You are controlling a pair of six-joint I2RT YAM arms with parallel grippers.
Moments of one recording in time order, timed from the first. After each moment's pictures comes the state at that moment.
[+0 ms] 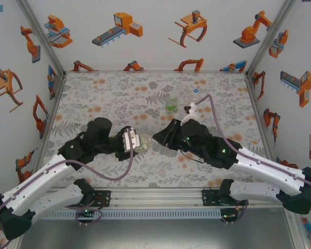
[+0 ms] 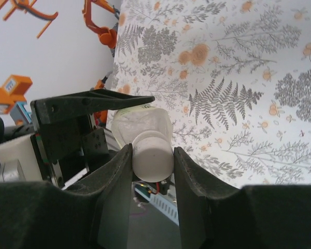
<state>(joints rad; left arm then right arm) -0.82 0.85 0.81 -0.52 0.39 0.61 1.11 1.01 1.01 -0.44 0.26 1.11</state>
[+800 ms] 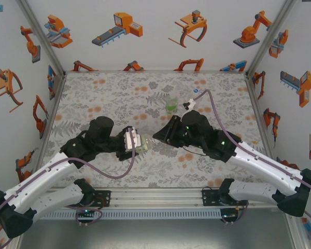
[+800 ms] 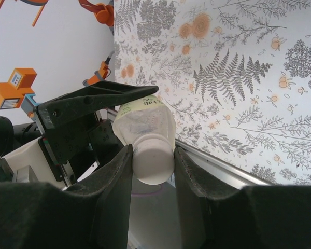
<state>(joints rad) -0.81 0.88 0.82 -0.53 0.42 0.62 1.00 1.06 1.07 -0.52 0.03 1.15</state>
